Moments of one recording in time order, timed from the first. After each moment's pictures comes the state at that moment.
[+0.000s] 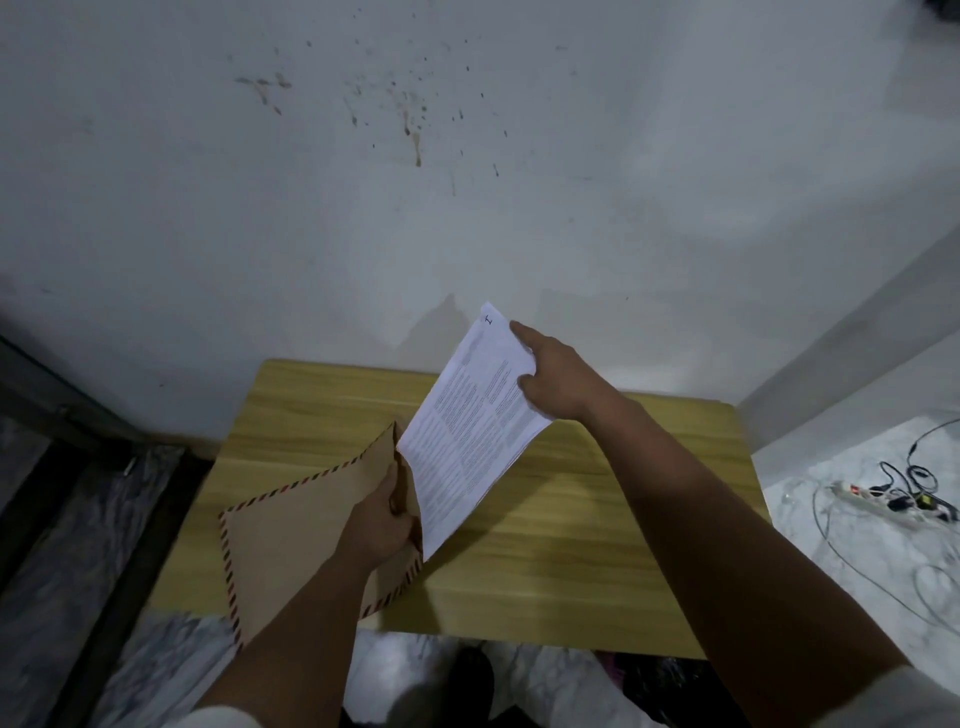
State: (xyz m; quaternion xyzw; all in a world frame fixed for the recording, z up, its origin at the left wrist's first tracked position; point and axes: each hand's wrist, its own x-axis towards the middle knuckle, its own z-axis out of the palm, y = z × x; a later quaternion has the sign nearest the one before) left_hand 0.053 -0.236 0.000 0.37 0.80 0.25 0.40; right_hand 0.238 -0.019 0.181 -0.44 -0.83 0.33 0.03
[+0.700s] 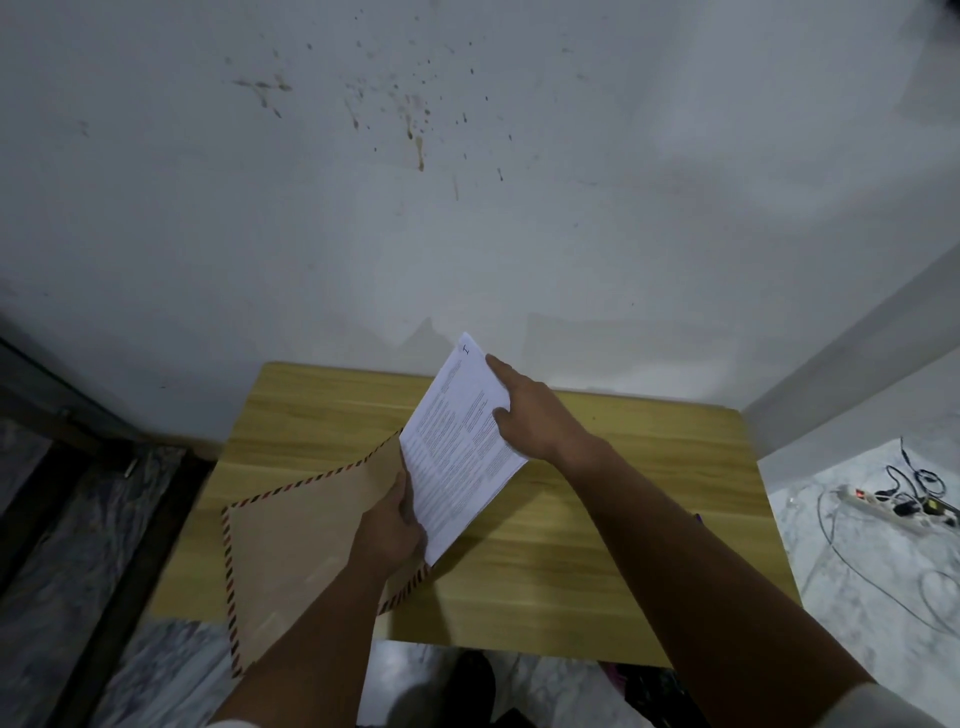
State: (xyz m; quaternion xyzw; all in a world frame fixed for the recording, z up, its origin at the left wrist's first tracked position) left_hand 0.063 -0.227 -0.016 0.36 0.81 0.27 0.37; right_hand 0.220 -0.050 0.151 -0.43 -0.84 0.34 0.04
